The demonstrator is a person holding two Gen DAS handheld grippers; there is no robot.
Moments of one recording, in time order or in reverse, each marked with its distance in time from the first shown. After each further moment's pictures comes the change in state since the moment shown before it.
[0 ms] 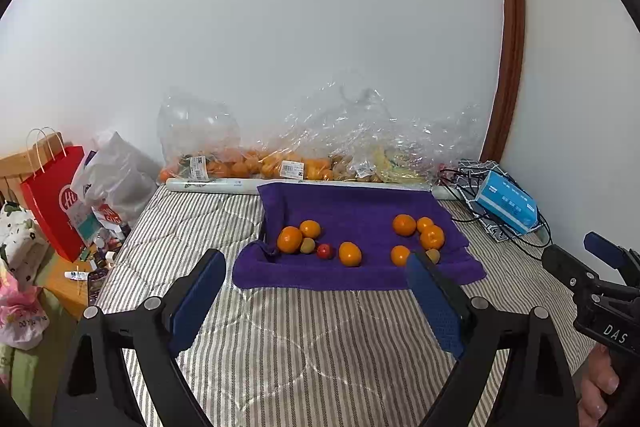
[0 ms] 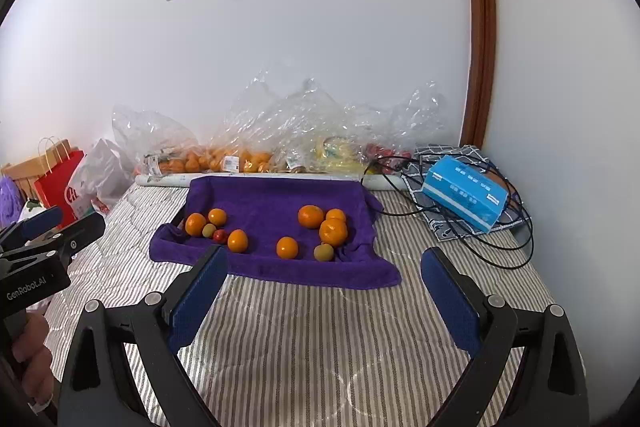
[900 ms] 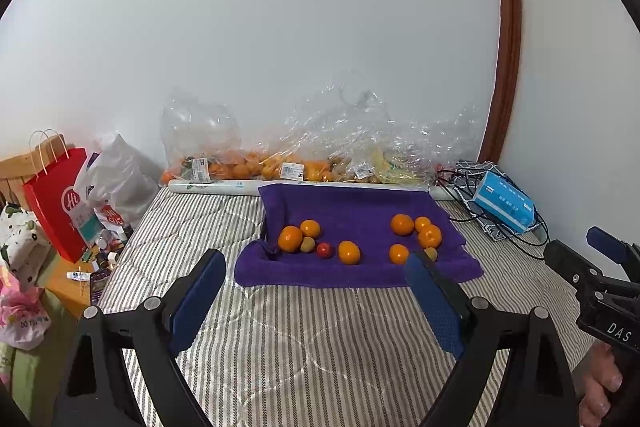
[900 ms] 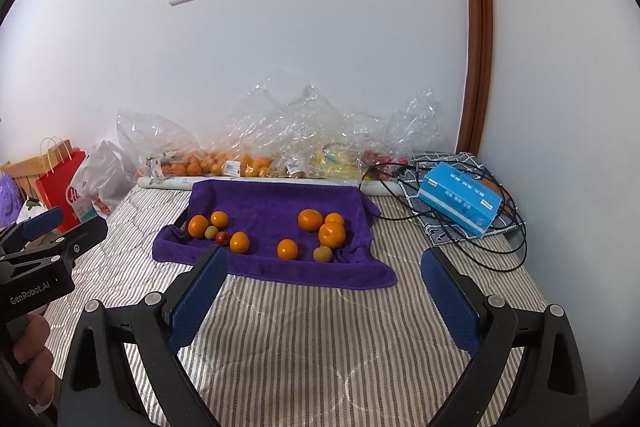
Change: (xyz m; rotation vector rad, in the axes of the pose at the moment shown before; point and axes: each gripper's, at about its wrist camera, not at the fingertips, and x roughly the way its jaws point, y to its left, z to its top) left arm -0.008 0.000 -0.003 0.005 -0.009 0.002; right arm -0.012 0.003 -0.001 -0.015 -0.019 -0.004
